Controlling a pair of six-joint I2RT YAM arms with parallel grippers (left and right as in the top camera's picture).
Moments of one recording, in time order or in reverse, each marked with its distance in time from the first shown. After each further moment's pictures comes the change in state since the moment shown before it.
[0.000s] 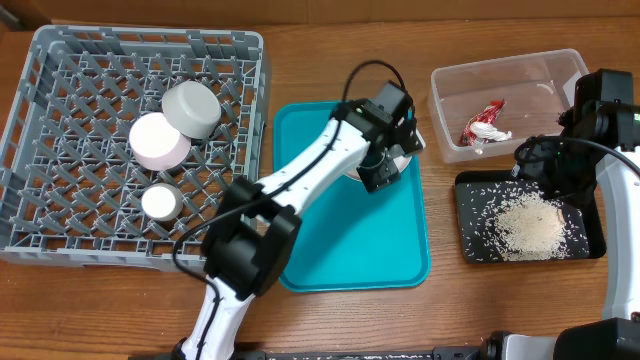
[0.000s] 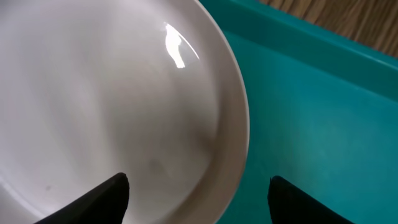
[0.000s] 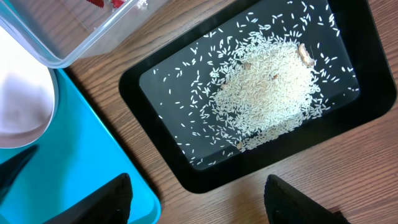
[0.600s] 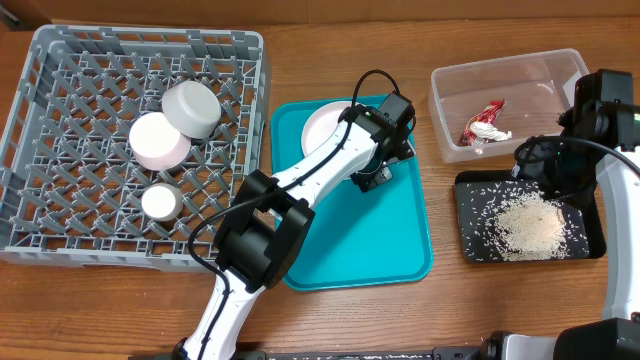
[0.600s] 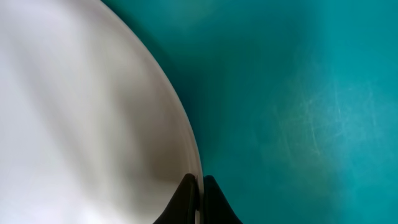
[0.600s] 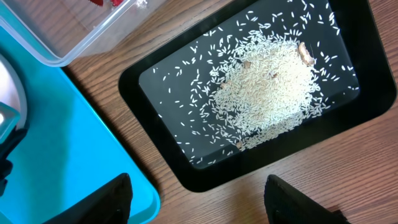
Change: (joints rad) left arm -0.010 0.071 0.037 -0.085 -0.120 -0.055; right arm 0.000 0.000 0.000 -0.003 0.000 0.000
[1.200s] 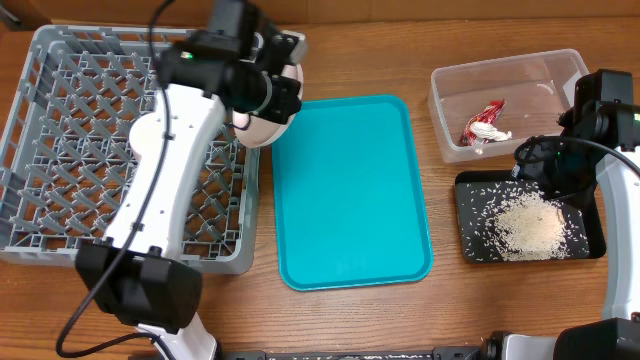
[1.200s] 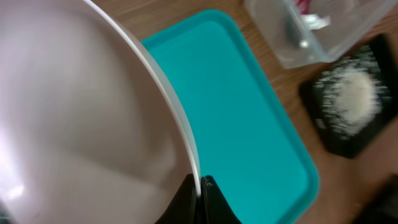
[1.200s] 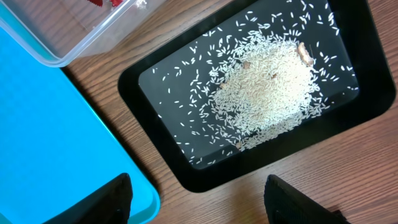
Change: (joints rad) left arm 0.487 -0.444 0.068 -0.207 0.535 -0.305; right arm 0.000 0.000 0.000 0.000 0.000 0.000
